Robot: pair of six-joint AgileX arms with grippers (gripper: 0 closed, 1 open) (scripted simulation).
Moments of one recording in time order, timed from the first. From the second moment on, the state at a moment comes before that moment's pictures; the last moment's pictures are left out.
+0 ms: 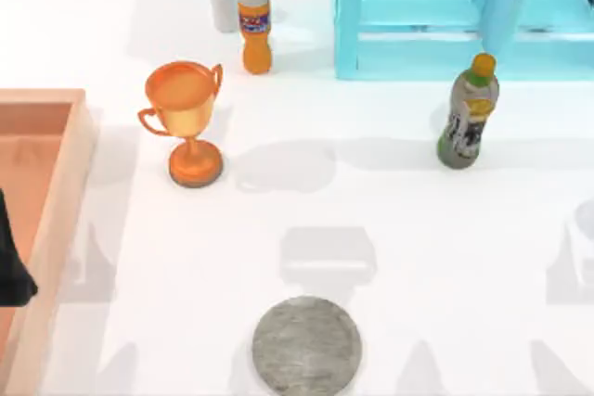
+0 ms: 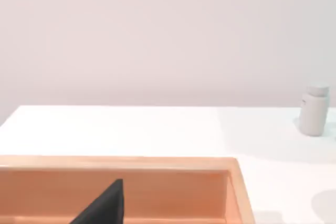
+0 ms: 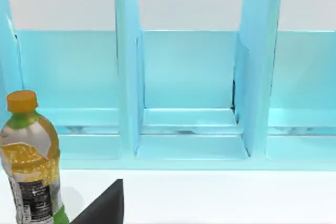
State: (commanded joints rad) left arm 0.00 0.00 0.00 0.00 0.00 0.00; right arm 0.00 0.00 0.00 0.00 0.00 0.00
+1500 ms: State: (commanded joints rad) left arm 0.00 0.00 0.00 0.00 0.00 0.00; right arm -0.11 1.72 1.40 -1.19 0.00 -1.59
